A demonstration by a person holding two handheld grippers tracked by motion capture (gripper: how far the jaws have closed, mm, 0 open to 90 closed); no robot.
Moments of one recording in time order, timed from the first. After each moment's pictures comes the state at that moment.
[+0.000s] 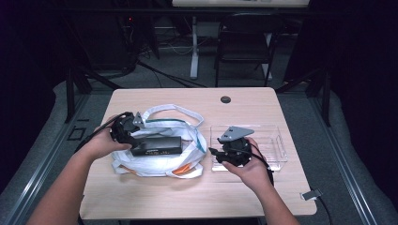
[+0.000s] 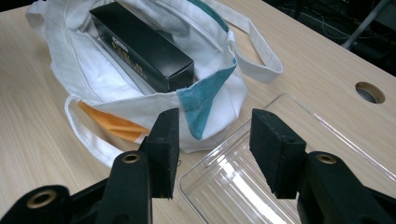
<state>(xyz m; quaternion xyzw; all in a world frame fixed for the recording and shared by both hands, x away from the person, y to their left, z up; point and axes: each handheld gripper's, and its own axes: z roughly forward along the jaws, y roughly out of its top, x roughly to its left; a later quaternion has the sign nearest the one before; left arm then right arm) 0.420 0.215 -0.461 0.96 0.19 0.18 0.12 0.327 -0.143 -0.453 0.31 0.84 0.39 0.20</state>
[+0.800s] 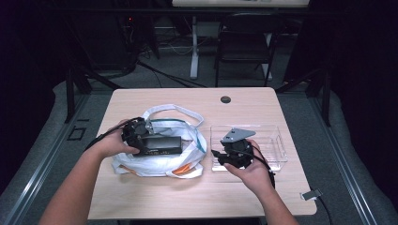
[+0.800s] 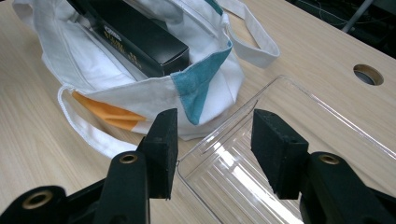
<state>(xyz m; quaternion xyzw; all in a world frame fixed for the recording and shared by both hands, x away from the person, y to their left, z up) 0.433 0.193 -0.491 0.97 0.16 0.13 0.08 0.324 -0.147 -0.458 0.34 0.84 0.38 0.20</state>
